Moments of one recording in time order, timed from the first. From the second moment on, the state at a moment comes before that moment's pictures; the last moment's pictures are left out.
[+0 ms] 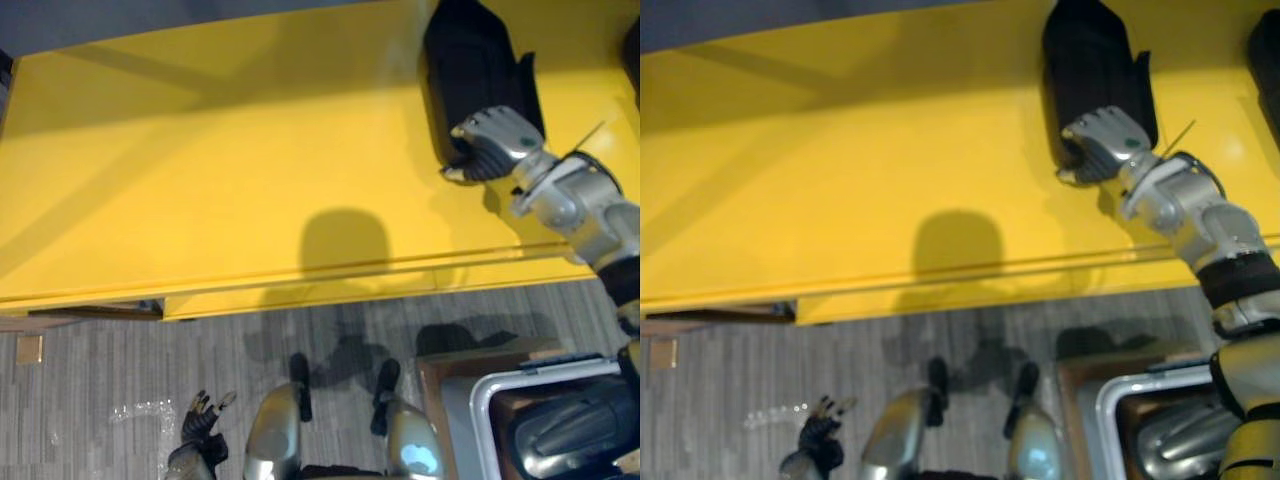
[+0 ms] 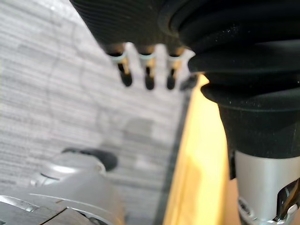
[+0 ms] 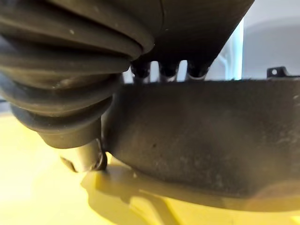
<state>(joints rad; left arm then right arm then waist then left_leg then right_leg) 0.14 0.15 0.09 0.81 -0.45 -0.17 0.06 -0.98 -0.95 0.53 0.56 -0.58 -0.41 -0.13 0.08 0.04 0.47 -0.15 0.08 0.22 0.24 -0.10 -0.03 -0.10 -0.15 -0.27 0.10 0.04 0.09</state>
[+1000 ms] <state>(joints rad) 0.20 0.06 0.09 0.97 -0.43 -0.13 0.02 0.24 -0.09 -0.28 0.08 0.13 -0.26 -0.31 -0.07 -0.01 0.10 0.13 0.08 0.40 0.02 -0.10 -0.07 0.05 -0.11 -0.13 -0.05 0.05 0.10</state>
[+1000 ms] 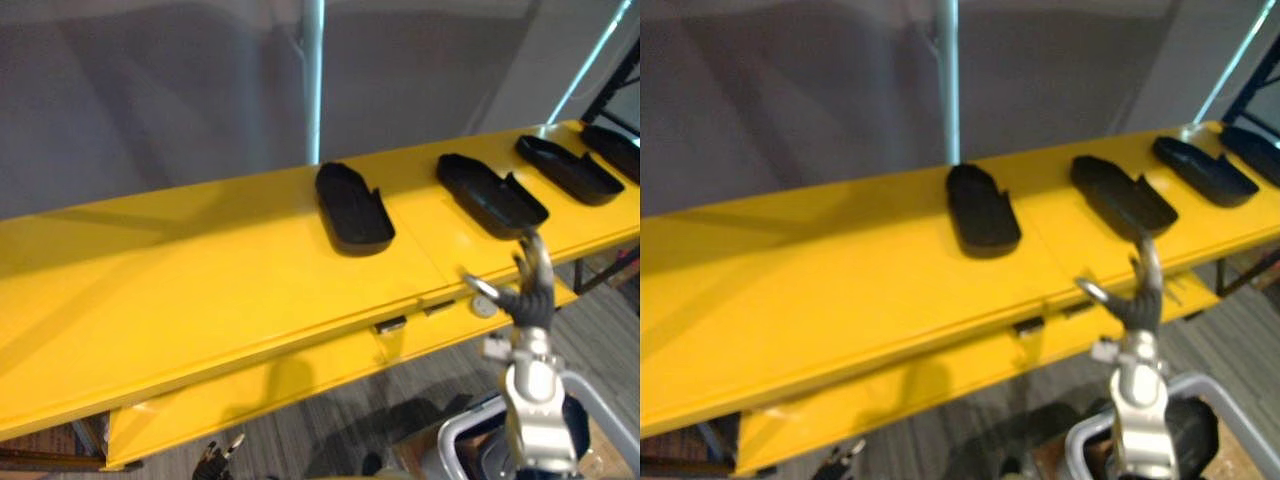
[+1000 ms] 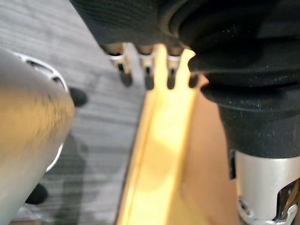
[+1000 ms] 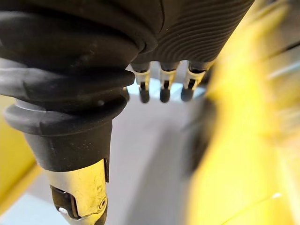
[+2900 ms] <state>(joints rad) 0.09 0.12 -0.02 0.91 -0.16 -0.01 0.08 0.16 -0.09 0.05 0.33 0.24 -0.45 -0.18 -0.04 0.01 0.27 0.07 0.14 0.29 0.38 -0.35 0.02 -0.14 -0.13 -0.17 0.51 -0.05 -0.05</state>
